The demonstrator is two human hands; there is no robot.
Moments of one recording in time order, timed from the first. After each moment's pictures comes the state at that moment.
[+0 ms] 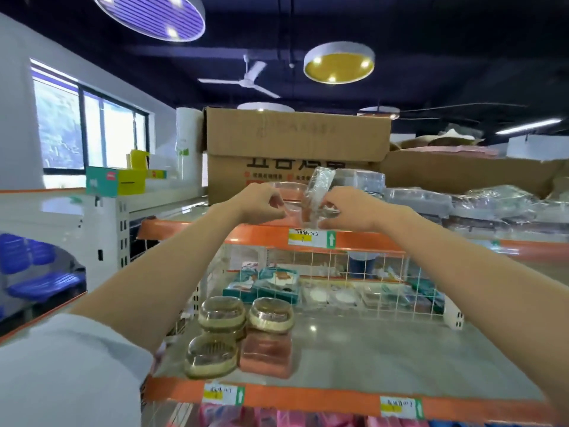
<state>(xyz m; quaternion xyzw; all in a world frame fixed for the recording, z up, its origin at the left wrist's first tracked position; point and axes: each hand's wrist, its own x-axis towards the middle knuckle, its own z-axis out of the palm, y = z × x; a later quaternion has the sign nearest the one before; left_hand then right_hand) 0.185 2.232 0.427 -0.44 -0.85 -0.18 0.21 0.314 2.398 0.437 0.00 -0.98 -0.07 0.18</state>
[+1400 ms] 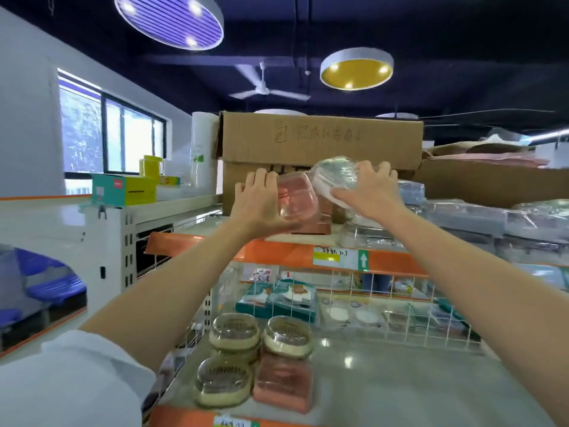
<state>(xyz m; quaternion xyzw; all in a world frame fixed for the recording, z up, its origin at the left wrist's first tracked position) 0.128 2.227 0.416 -0.31 -0.85 -0.16 0.40 0.232 2.407 0.454 -0.16 -0.90 0.07 0.39</state>
